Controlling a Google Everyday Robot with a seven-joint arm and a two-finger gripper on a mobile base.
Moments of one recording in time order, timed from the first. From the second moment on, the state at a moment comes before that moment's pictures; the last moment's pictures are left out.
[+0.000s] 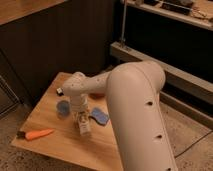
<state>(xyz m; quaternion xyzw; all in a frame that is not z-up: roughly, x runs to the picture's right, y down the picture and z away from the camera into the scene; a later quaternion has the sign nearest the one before) -0.152 0.154 0.845 -0.31 0.19 0.53 0.76</state>
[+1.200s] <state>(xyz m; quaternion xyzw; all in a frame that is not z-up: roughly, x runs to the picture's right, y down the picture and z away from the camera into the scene) -0.187 0.022 0.805 -0.15 0.09 0.53 0.83</state>
